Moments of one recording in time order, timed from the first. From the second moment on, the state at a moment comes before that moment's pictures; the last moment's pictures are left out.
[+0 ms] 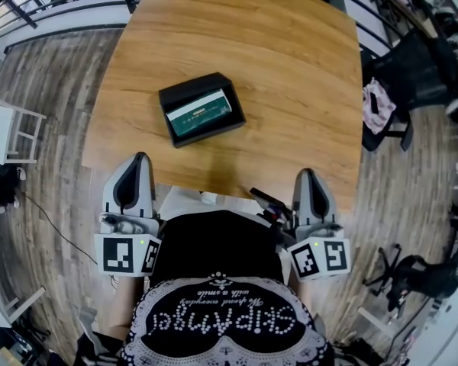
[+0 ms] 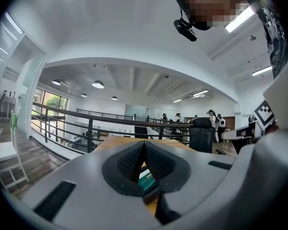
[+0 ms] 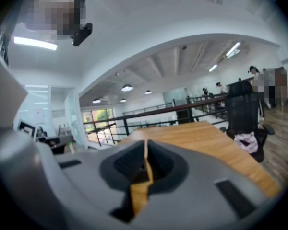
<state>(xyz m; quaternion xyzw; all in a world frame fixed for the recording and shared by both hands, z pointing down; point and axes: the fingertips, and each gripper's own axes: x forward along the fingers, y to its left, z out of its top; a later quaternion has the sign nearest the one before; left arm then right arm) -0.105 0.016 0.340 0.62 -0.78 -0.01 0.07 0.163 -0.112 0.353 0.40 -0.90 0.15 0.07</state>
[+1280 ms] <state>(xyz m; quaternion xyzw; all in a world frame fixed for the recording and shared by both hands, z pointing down) -0.092 -0.004 0.338 0.65 -0.76 0.00 0.08 0.168 -0.110 0.352 0.41 -0.90 0.15 0.08</state>
